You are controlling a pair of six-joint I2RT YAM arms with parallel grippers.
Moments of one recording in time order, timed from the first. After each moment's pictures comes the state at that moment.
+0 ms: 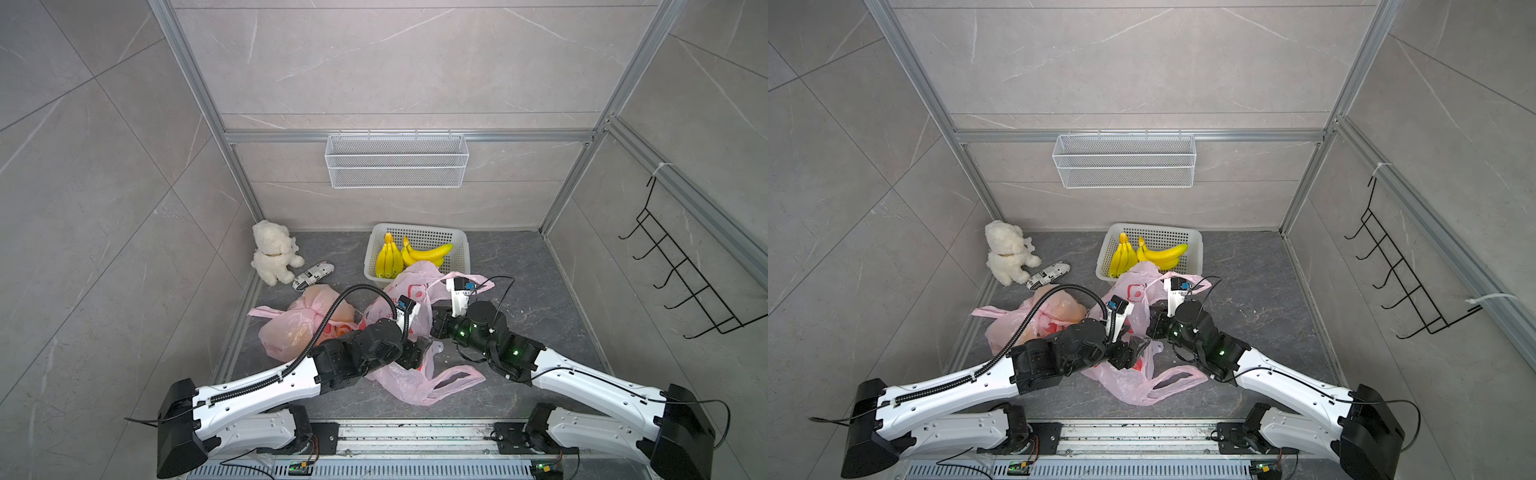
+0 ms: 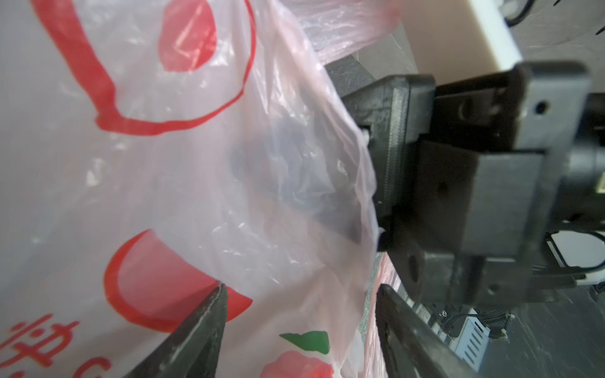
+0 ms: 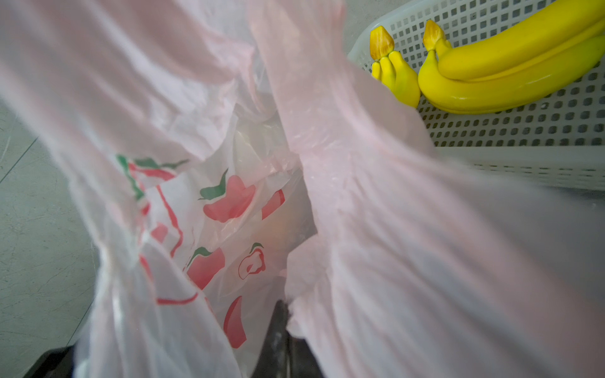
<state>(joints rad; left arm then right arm) -1.16 1.08 0.85 -0.31 -0.17 -0.45 0.86 1.10 0.69 0.10 0.05 0.74</state>
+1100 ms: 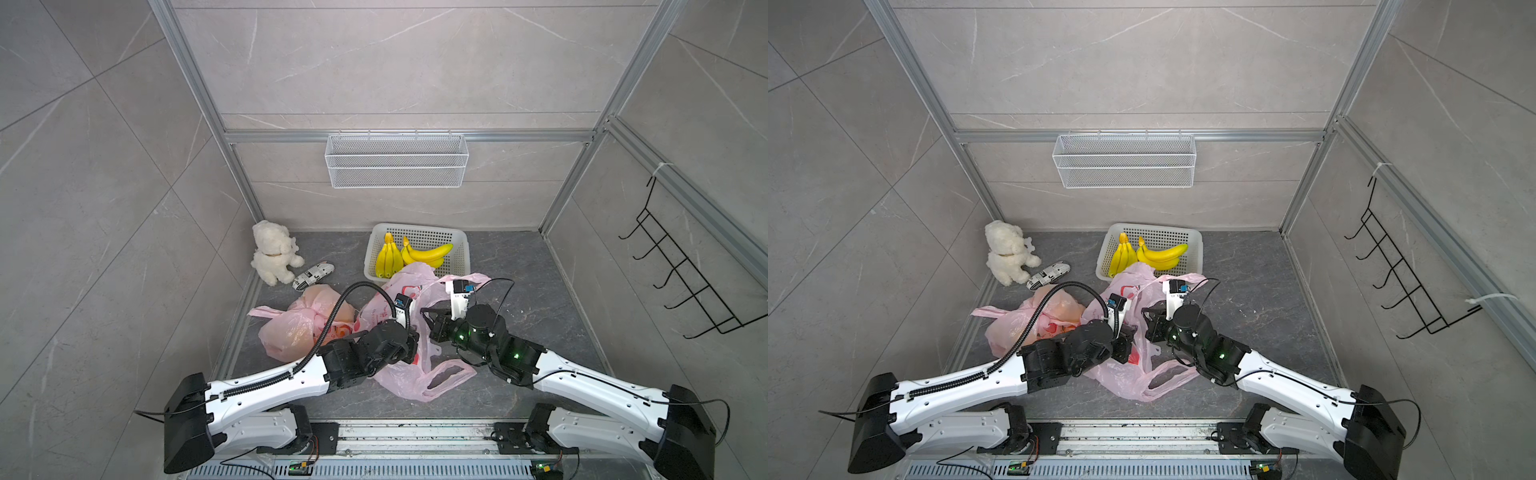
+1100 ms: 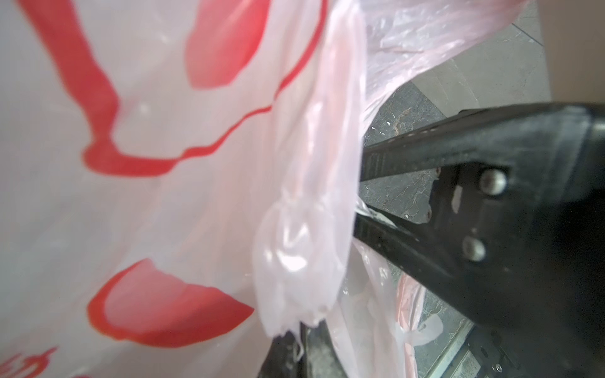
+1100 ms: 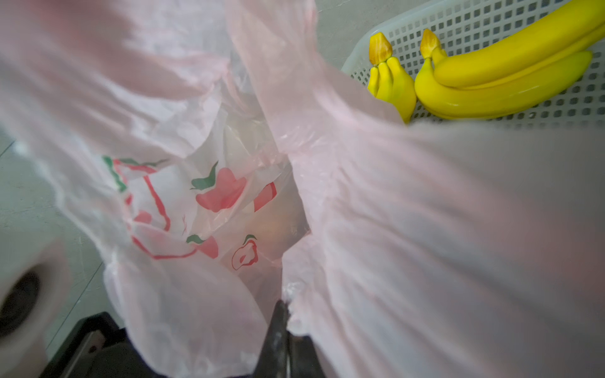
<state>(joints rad) -1.16 1.12 0.84 -0.28 -0.34 -0.50 0.90 1.08 0.69 0.07 0.12 0.71</state>
